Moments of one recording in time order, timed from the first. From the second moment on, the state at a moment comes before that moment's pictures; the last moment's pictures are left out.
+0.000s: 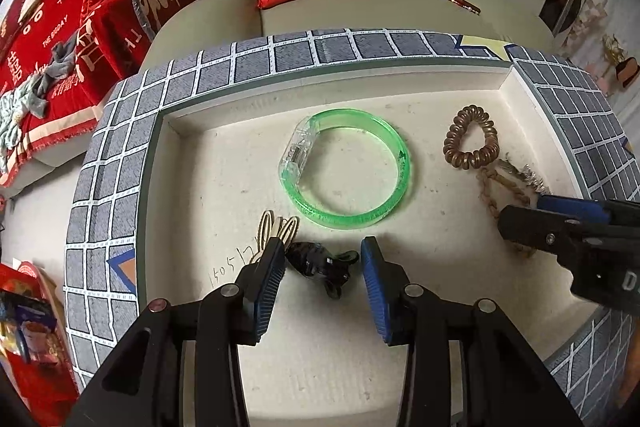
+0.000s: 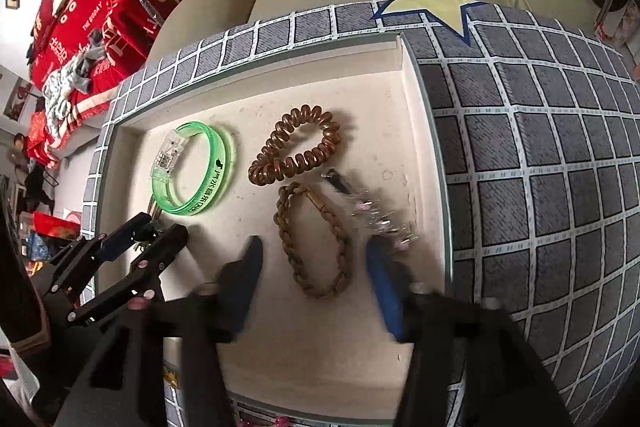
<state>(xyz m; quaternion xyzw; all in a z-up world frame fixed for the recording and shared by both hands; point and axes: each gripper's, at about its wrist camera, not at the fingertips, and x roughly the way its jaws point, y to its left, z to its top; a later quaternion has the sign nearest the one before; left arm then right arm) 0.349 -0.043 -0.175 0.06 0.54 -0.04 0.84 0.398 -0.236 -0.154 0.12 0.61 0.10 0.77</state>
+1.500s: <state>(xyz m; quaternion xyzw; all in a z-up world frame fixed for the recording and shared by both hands) 0.310 -0.015 -0.140 0.05 0.51 -0.02 0.86 0.304 -0.254 -0.099 0.20 0.58 0.12 0.78</state>
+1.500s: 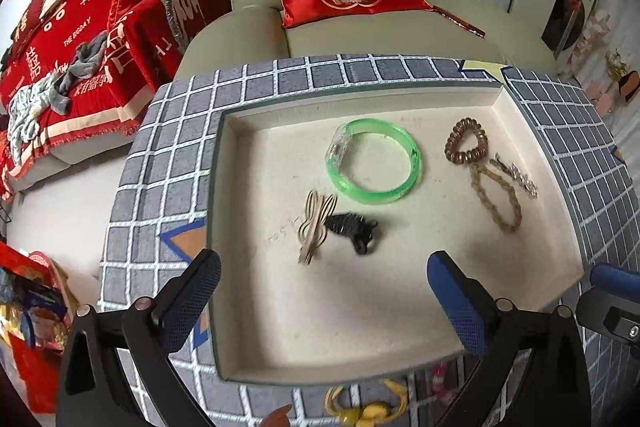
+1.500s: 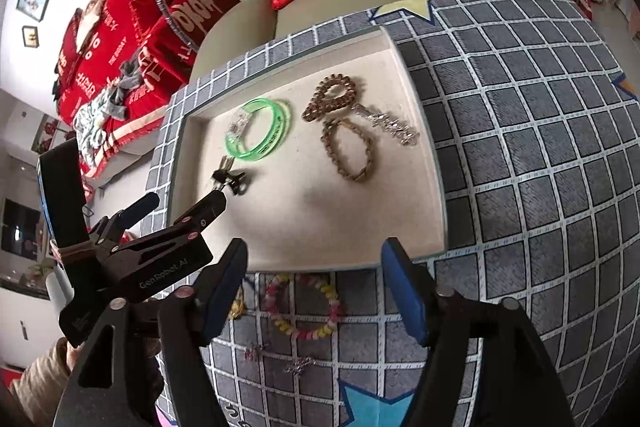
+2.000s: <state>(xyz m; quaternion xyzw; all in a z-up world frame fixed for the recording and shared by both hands) 0.236 0.031 -0.133 0.01 0.54 -0.01 0.84 0.259 -0.230 -0.075 0.16 0.56 0.14 0.80</state>
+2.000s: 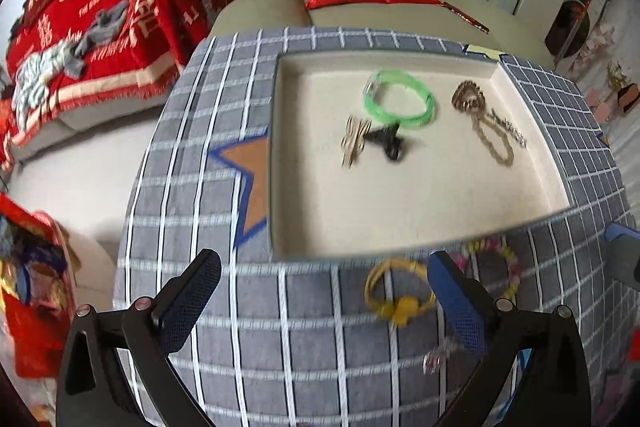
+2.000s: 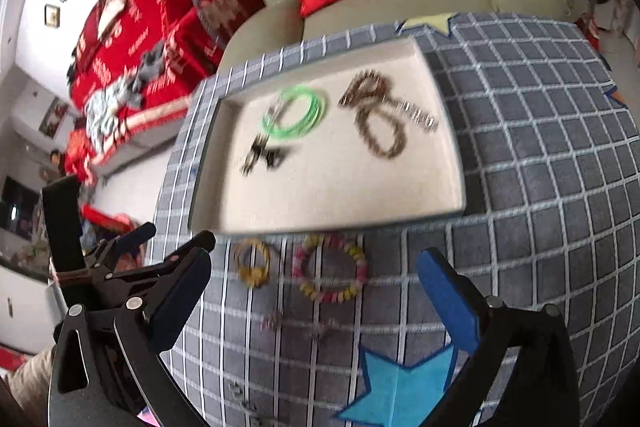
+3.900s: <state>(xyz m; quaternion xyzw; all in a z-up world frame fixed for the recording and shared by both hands) 0.264 -0.022 -0.193 -0.04 0.57 0.01 0.82 0.257 -0.178 -0.148 -0.07 0.61 0.08 0.78</state>
